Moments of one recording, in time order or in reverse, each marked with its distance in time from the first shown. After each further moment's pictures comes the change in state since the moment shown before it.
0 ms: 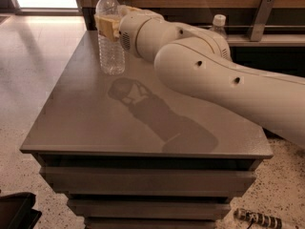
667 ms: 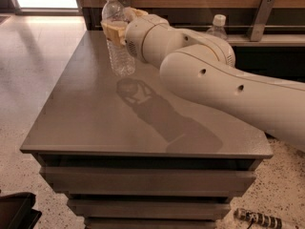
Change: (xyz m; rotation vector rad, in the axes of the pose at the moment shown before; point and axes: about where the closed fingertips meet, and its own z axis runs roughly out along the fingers) arm 0.009 -0.007 -0.008 0.016 -0.001 -0.145
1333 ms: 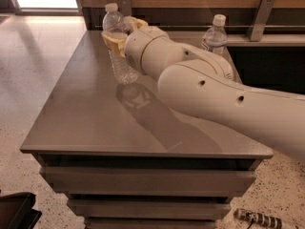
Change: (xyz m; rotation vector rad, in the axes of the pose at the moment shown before) arm 0.017 0.013 -0.013 0.020 0.011 -0.063
